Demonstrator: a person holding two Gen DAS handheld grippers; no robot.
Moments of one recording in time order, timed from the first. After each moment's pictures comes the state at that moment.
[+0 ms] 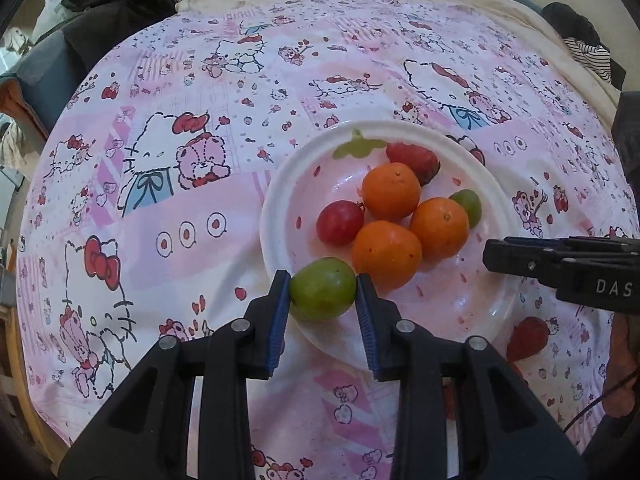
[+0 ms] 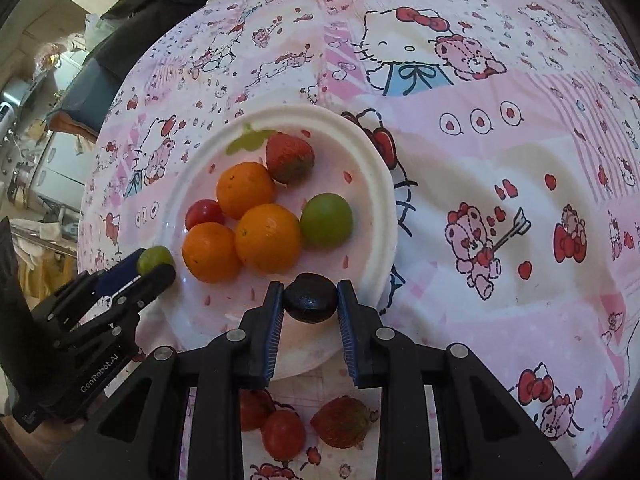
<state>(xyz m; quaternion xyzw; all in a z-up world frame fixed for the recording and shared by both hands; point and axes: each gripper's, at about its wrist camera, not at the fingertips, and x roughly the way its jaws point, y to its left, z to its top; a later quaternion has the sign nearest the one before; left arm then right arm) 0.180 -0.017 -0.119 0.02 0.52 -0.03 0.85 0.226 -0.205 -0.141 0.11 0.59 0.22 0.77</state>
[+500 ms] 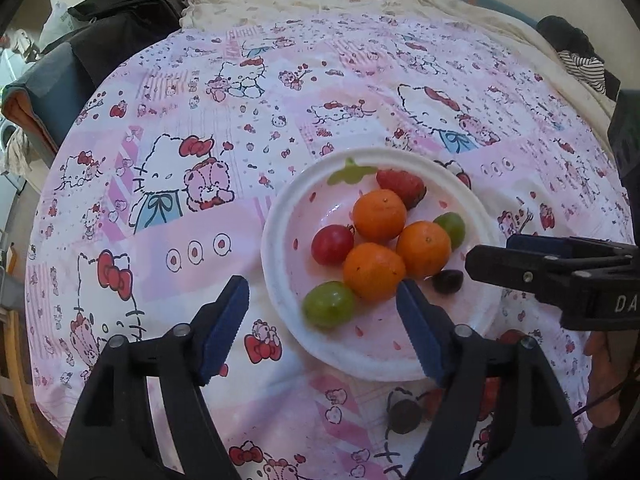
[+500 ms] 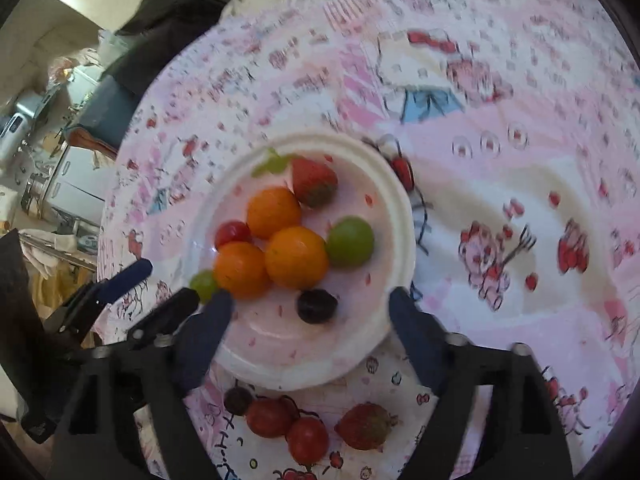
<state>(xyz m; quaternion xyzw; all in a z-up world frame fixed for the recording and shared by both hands) 0.175 -0.020 -0.097 0.01 0.49 -0.03 0.87 0.222 -0.203 -0.117 0.12 0.55 0.24 0.79</state>
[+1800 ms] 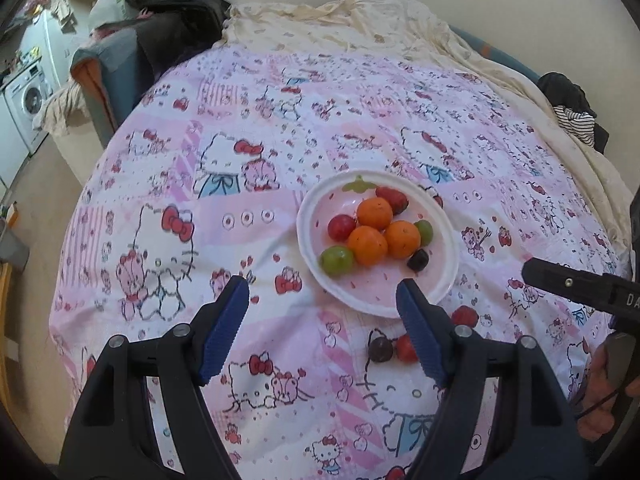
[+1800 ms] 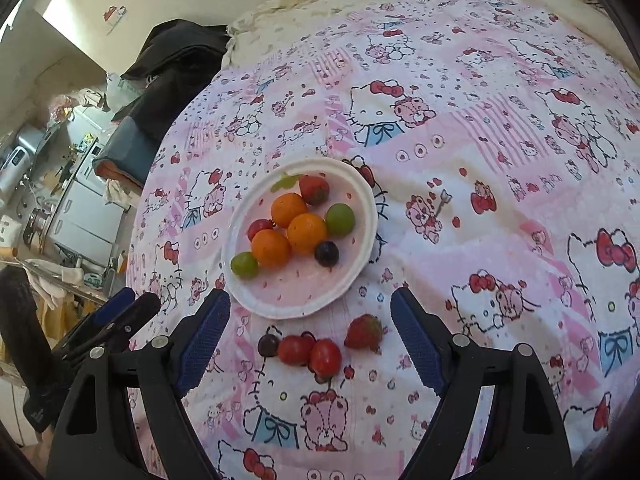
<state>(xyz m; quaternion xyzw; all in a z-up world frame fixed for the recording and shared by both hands) 0.092 0.007 -0.041 -0.06 0.45 0.00 0.89 0.136 -0.249 -0.059 0.17 0.52 0.19 0.82</state>
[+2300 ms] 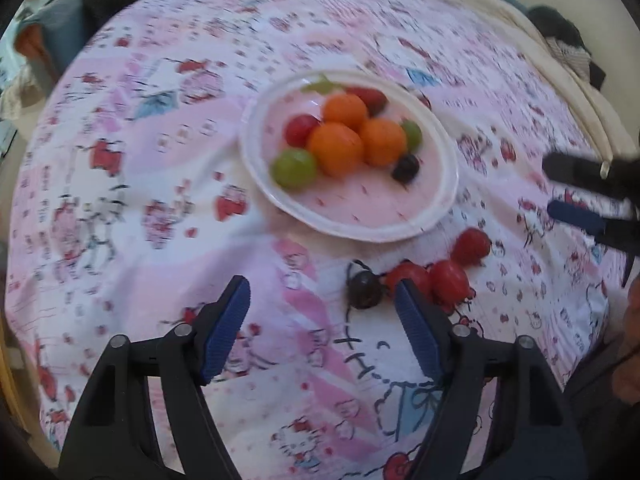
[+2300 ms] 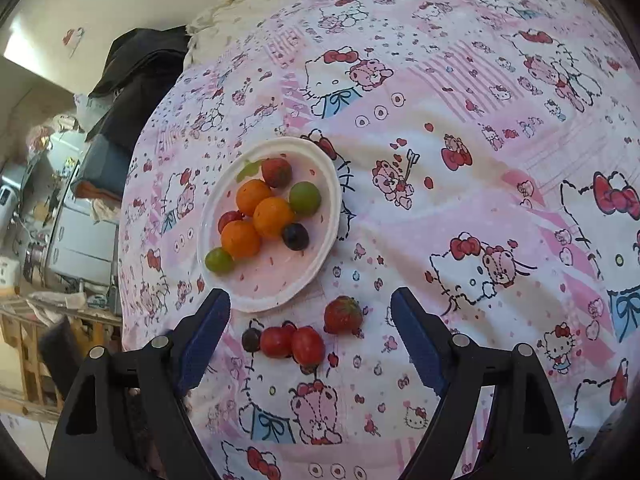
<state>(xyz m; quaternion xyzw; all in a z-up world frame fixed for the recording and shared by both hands) 0.102 -0.029 -0.114 -0.03 0.55 -0.05 0.83 0.149 -0.266 -0.085 0.23 0.55 0.16 0.79</state>
